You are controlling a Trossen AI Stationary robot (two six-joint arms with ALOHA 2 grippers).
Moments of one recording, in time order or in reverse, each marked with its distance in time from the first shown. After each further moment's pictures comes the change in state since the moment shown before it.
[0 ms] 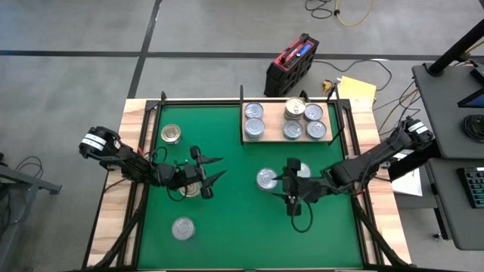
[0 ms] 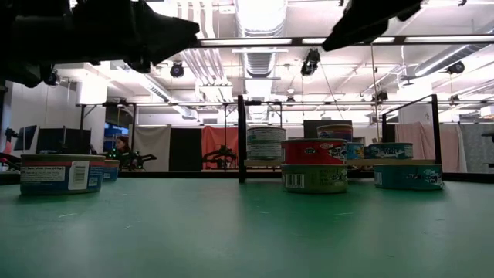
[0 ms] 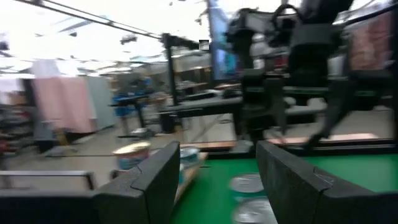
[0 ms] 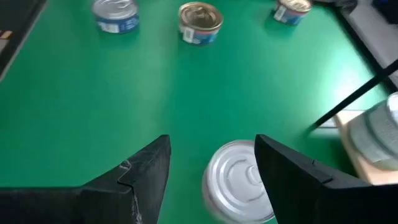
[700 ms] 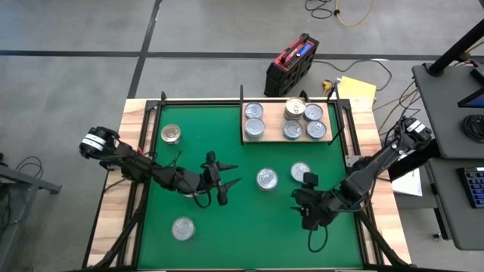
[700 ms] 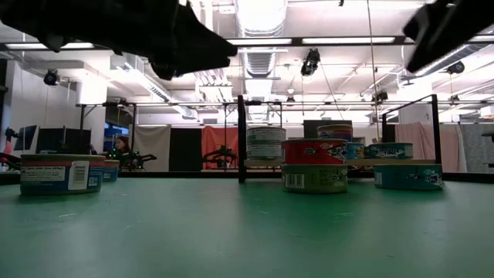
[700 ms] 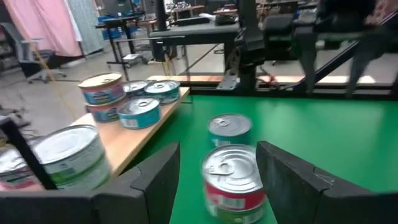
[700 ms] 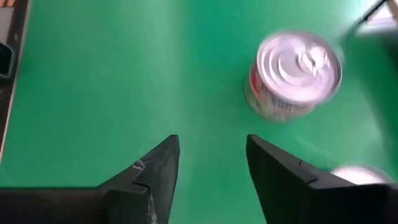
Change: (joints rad) left arm -0.012 0.000 0.294 -0.706 -0.054 -0.301; right arm 0.219 0.001 0.000 -0.305 0.001 0.443
